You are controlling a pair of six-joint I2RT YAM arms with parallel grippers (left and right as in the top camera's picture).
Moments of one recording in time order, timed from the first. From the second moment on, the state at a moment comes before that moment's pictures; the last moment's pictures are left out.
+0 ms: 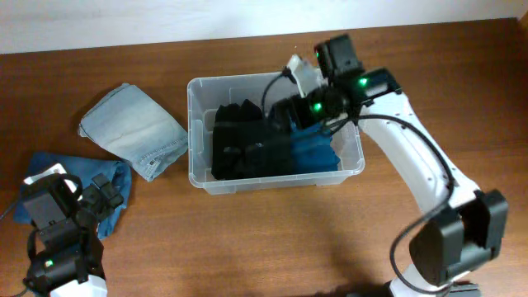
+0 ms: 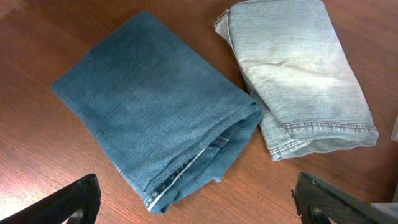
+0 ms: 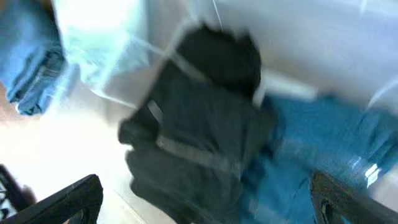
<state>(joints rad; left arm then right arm) 0.37 0.91 0.82 -0.70 -0.12 -0.15 0.31 1.77 1.64 -0.90 -0.46 -0.07</state>
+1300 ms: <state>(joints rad) 0.64 0.96 0.93 -0.77 -0.09 -0.35 0.37 1.82 2.09 -1.26 -0.34 -0.14</state>
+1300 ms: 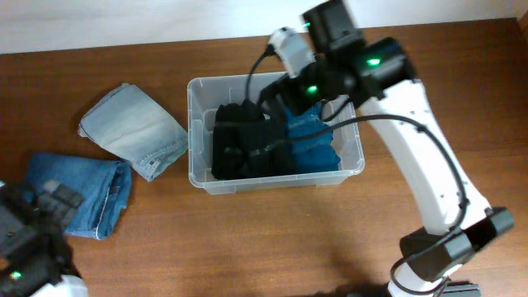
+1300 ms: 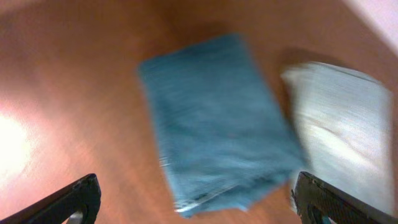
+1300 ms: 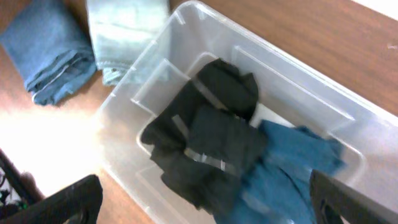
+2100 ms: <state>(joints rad) 0.97 1.80 0.94 -0.32 0.57 -0.16 0.21 1.86 2.08 -1.36 -0.32 -0.14</state>
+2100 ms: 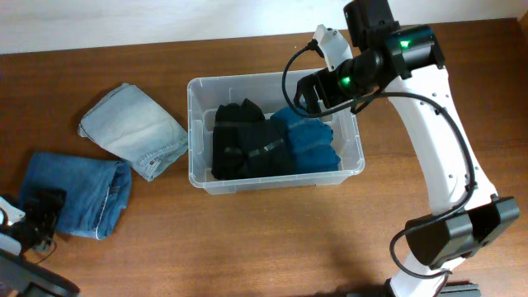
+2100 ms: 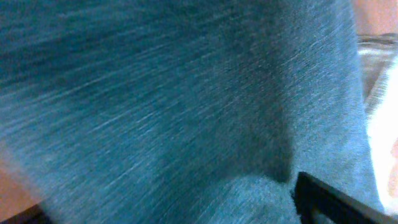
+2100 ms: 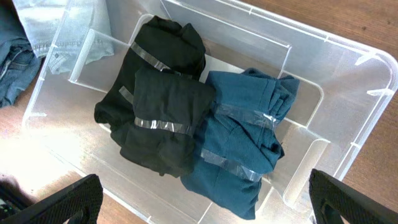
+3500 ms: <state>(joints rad) 0.18 1.17 1.19 -0.35 0.83 -0.44 -0.27 1.75 2.19 -1.47 -0.21 0.03</state>
